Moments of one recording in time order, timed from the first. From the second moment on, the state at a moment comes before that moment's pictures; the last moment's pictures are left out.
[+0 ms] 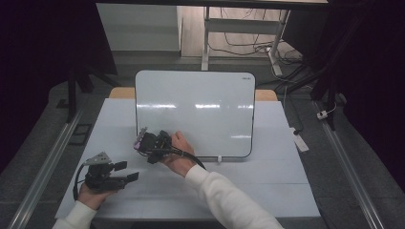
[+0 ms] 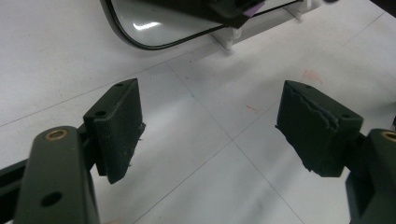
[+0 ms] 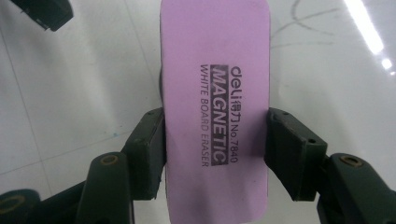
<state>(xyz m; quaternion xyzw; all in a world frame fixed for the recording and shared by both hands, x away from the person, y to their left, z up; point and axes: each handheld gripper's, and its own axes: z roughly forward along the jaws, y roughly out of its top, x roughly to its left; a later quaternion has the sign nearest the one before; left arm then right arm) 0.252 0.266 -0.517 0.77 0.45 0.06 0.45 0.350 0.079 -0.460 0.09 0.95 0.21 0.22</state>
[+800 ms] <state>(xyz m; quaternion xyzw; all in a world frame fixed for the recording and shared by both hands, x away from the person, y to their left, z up) 0.251 0.267 -0.517 0.77 0.45 0.06 0.45 0.403 0.078 -0.393 0.16 0.91 0.29 0.26</state>
